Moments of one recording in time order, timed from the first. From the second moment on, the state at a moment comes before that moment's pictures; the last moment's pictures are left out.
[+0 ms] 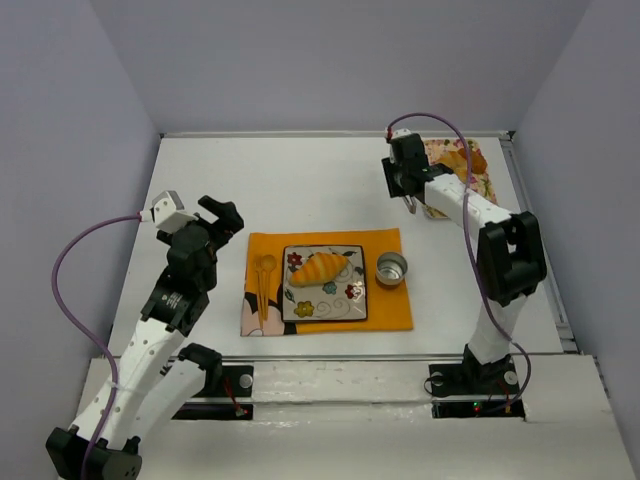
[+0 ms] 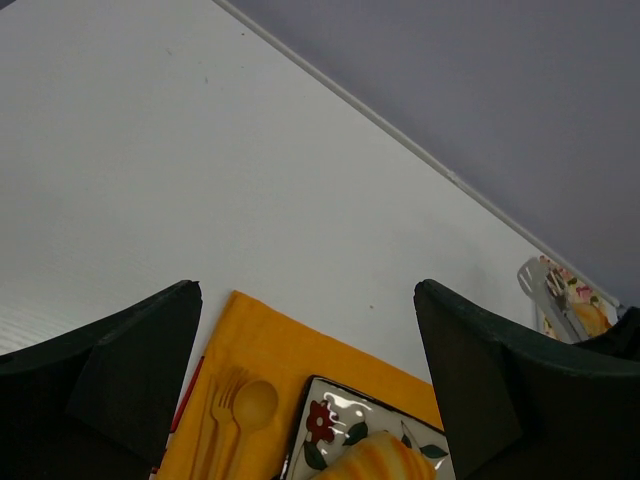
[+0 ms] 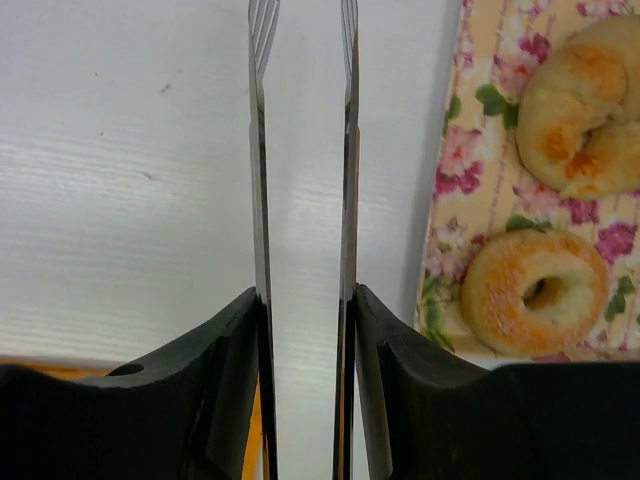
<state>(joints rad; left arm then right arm) -0.38 0.67 0.66 -0.17 -0.54 -0.68 0.36 1.85 1.48 -0.39 0.31 0.00</state>
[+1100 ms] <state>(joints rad) -0.38 0.68 0.66 -0.17 -0.54 -0.68 0.33 1.34 1.35 -0.36 0.39 0.22</state>
